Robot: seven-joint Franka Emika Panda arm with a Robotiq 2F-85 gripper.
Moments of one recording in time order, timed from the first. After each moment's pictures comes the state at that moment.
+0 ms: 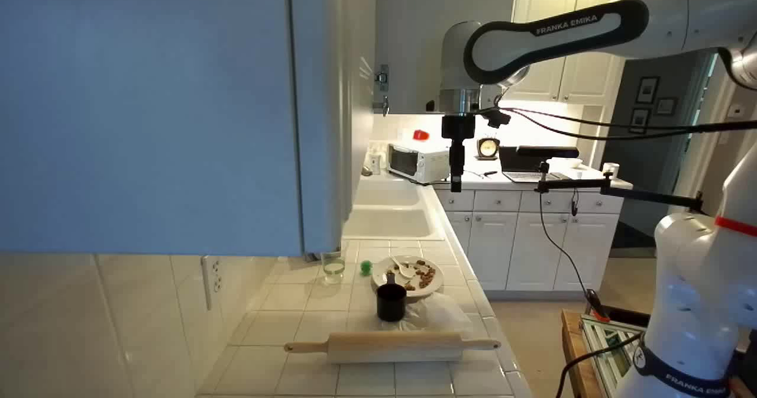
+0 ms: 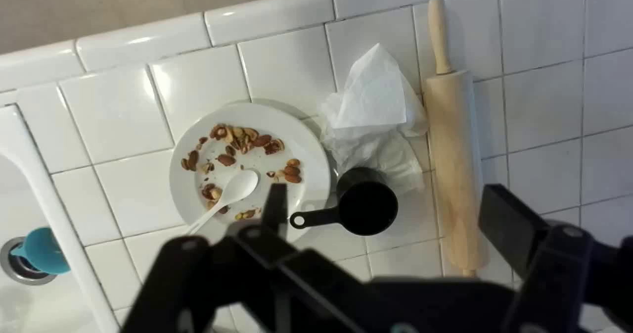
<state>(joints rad) -0.04 -0.28 -0.21 -2.09 -0.01 1.75 -0.35</state>
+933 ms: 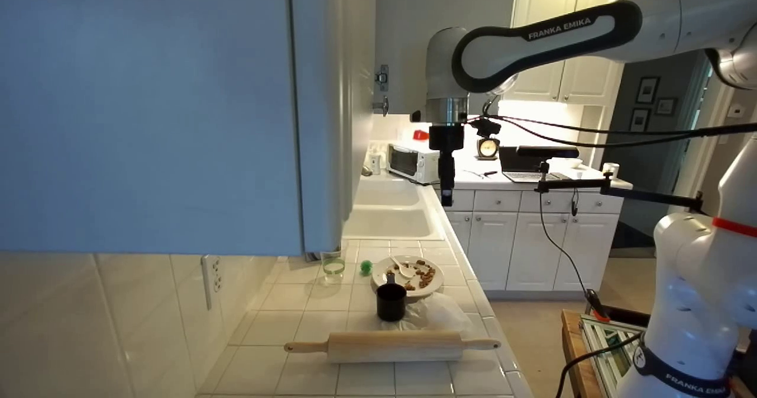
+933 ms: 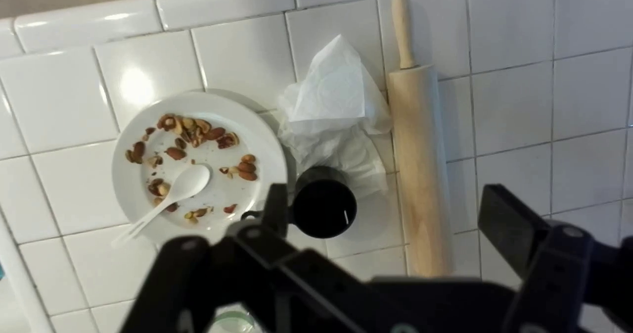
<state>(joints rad) -0.02 -0.24 -0.13 -2.09 0.03 1.76 -0.31</state>
